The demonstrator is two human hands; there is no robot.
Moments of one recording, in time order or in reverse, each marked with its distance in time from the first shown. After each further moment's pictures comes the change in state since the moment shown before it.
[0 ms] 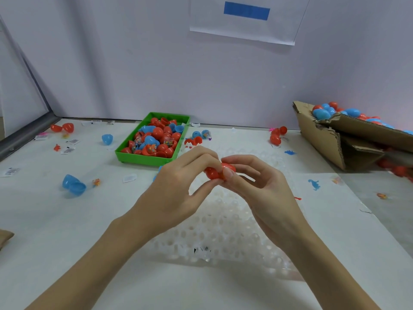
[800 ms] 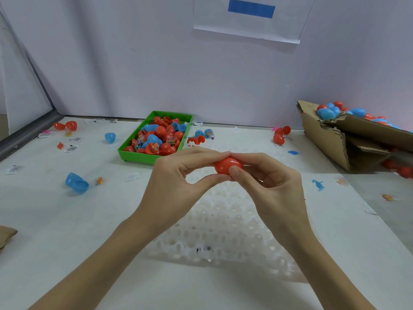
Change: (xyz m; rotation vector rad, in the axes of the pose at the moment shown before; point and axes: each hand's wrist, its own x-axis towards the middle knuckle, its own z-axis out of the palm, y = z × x) left_hand 0.001 0.010 0.000 -0.405 0.163 -0.302; right_hand -0.005 -0.004 0.004 -0.205 0.092 -0.312
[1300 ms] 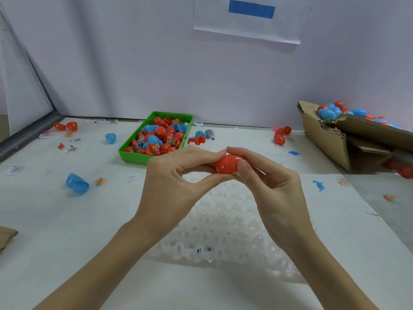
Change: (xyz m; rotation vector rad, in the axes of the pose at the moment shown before) left_hand -0.003 0.007 0.000 0.046 0.081 0.048; right_hand -0.001 0.003 0.001 0.191 -0.054 0.036
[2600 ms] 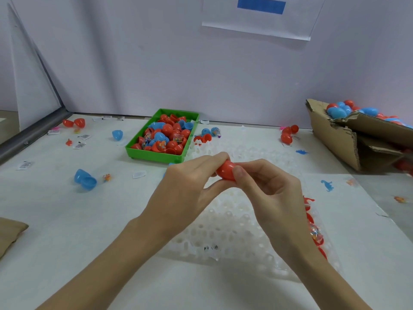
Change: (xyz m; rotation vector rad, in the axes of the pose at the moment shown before) left_hand -0.007 -0.014 0.004 0.484 -0.105 0.224; right_hand -0.010 0.000 0.016 -0.203 0.096 0.070
